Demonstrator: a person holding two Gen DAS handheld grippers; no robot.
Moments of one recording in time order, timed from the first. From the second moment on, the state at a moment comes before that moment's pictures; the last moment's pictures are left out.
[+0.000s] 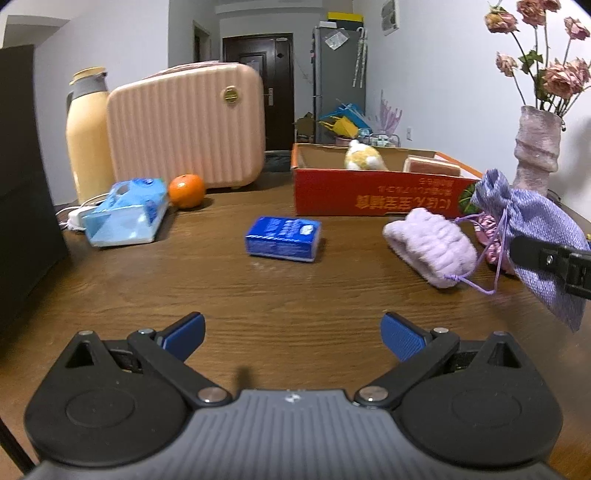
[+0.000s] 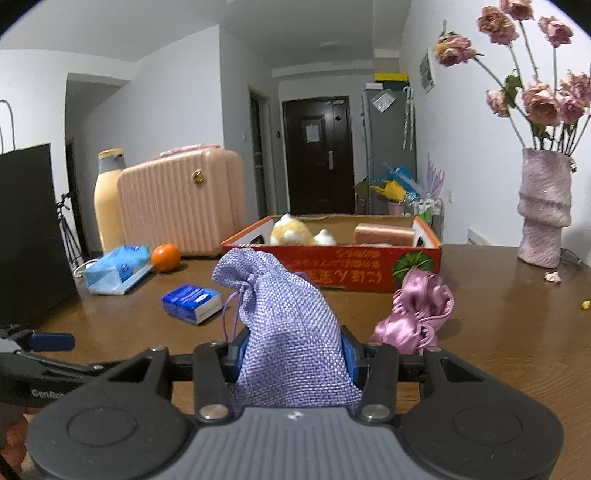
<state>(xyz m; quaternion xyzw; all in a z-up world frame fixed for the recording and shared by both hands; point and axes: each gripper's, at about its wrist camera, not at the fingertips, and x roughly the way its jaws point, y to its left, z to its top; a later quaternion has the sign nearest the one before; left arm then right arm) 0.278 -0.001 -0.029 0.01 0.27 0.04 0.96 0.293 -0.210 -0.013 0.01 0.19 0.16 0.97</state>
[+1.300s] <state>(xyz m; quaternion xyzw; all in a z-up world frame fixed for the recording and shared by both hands) 0.376 -0.124 -0.037 0.01 0.29 -0.01 0.96 0.334 -0.338 -0.014 0.04 0.16 0.03 0.99</state>
